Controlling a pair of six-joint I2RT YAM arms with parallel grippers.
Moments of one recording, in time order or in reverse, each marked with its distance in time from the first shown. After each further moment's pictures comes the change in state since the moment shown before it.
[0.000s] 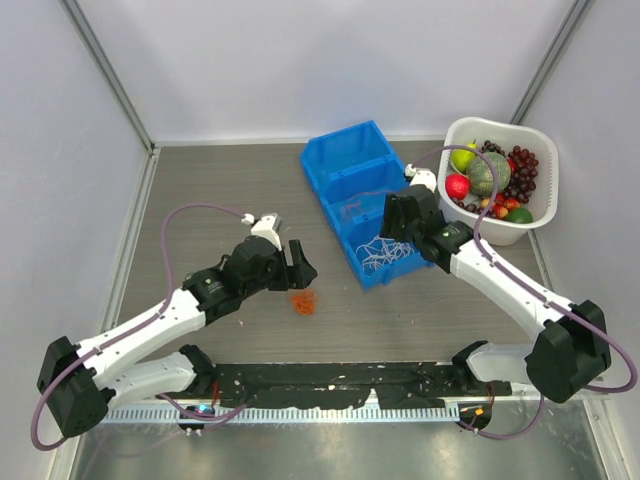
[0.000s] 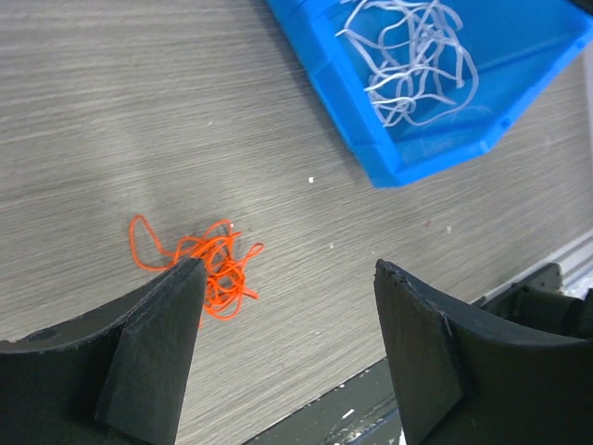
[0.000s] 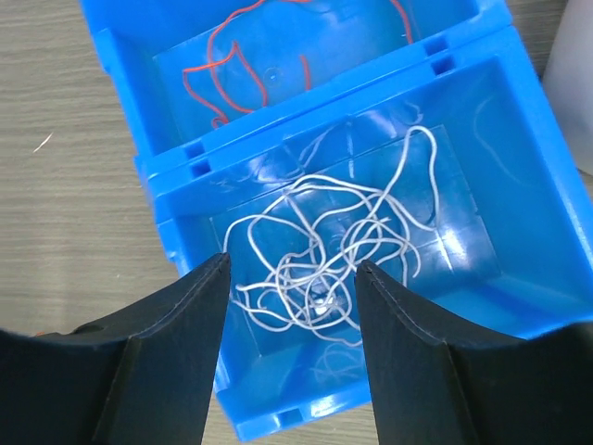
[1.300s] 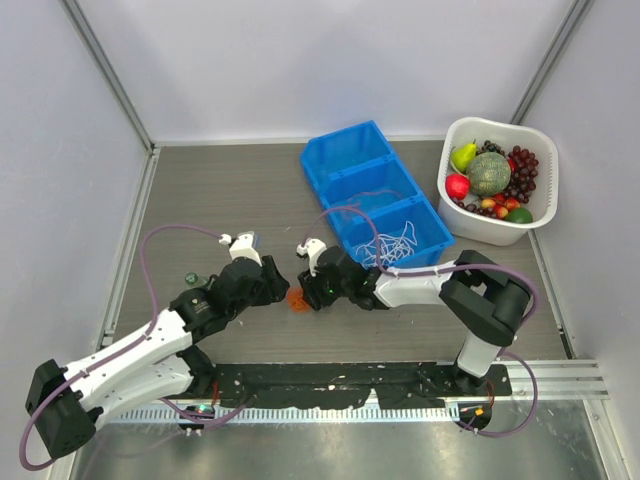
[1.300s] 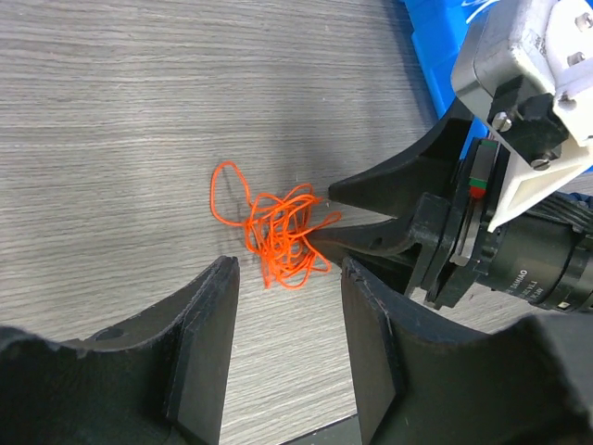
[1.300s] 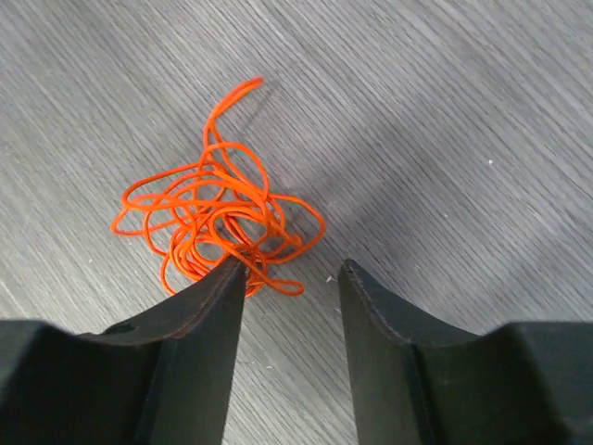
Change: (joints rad) left arm 0.002 -0.167 -0.181 -0.067 -0.169 -0.061; right arm 0.445 0.442 -0.162 0.572 -0.391 -0.209
